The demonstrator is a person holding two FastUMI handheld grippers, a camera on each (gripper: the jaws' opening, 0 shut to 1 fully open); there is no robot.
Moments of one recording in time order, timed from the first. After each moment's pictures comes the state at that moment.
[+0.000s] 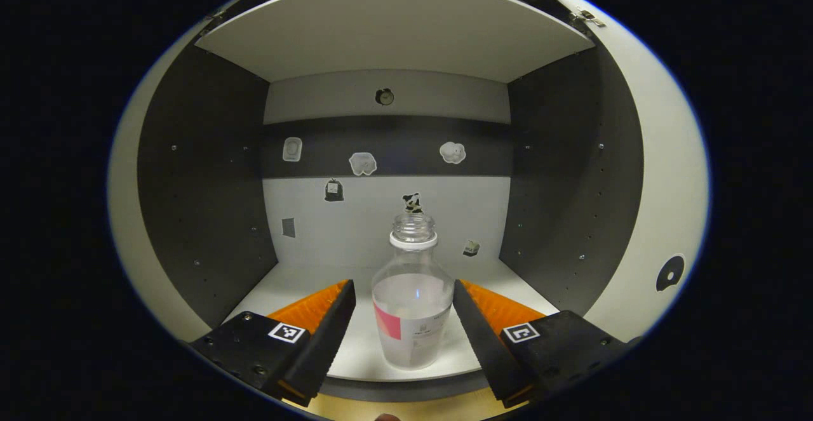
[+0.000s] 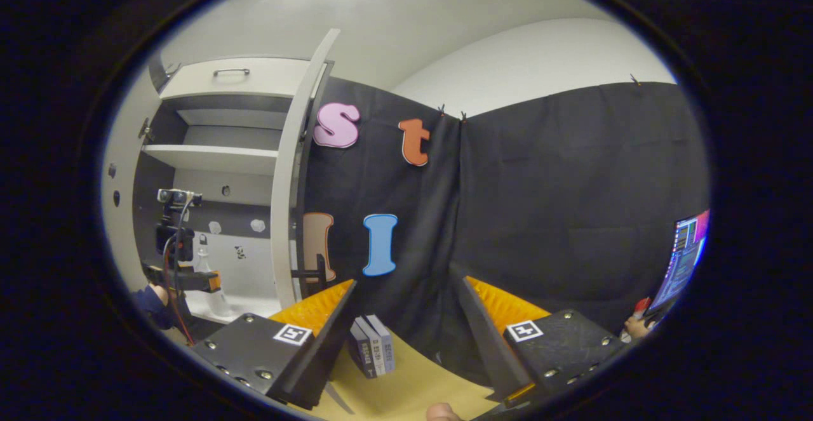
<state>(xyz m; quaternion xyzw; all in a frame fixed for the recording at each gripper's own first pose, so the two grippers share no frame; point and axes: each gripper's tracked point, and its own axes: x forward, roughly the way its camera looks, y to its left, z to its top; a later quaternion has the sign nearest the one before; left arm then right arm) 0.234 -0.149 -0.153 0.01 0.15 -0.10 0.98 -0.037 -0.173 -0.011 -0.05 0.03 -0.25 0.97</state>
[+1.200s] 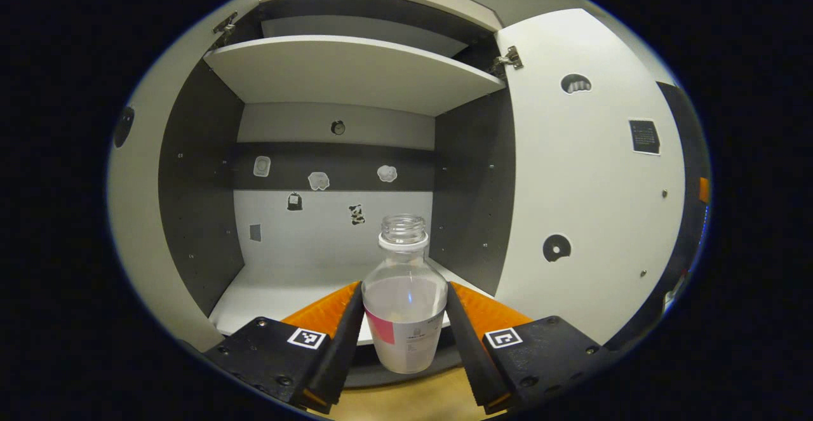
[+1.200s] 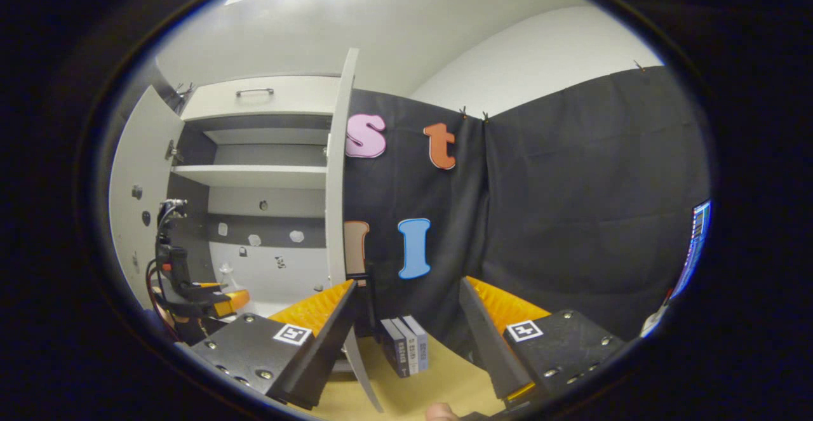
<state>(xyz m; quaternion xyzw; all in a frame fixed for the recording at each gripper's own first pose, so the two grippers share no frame) 0.100 -0.156 -0.121 -0.01 0.10 -0.26 0.96 -0.058 -0.128 0.003 -0.01 0.01 -0.17 0.99</state>
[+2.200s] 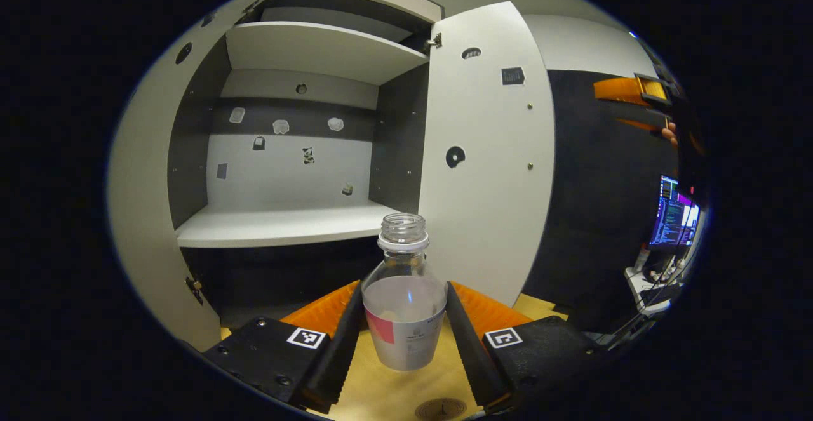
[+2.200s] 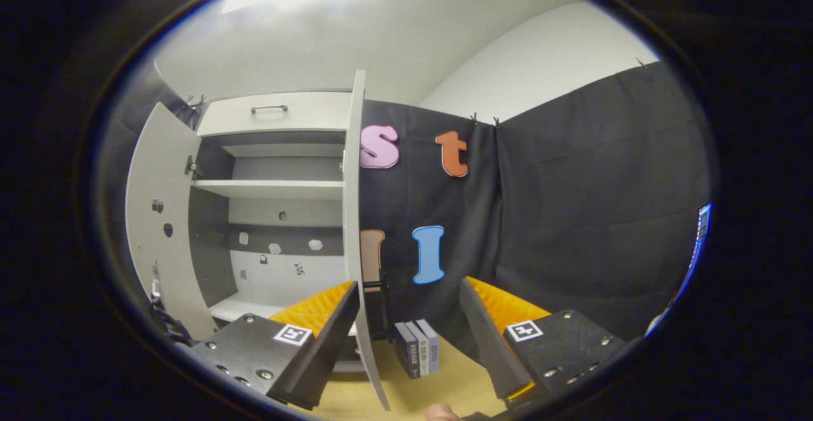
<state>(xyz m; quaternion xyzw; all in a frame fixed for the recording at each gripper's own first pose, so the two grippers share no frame) -0.064 -0.157 -0.231 -0.02 0.15 -0.37 0.92 -0.075 -0.127 0.024 -0.01 -0.01 -0.14 0.99</state>
